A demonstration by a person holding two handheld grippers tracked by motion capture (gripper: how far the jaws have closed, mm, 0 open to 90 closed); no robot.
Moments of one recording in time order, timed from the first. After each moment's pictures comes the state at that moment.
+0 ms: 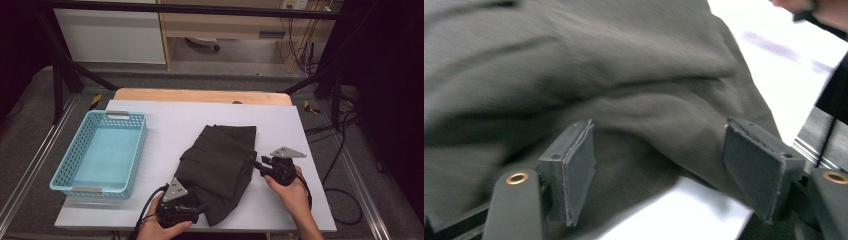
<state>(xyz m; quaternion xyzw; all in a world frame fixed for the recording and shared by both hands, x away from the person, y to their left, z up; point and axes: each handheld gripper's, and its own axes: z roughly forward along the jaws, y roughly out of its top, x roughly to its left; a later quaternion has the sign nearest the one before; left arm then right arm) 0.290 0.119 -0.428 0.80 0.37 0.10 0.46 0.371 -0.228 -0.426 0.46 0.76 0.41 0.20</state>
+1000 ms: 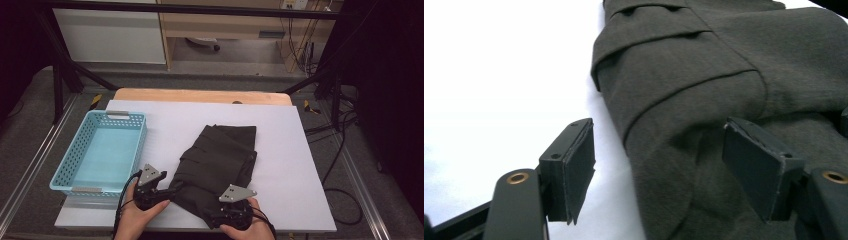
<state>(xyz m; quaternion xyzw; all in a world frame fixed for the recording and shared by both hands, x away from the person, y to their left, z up) 0.325 0.174 -0.432 0.77 0.43 0.16 0.45 0.279 -0.099 -0.435 0.33 0.84 0.43 0.10</state>
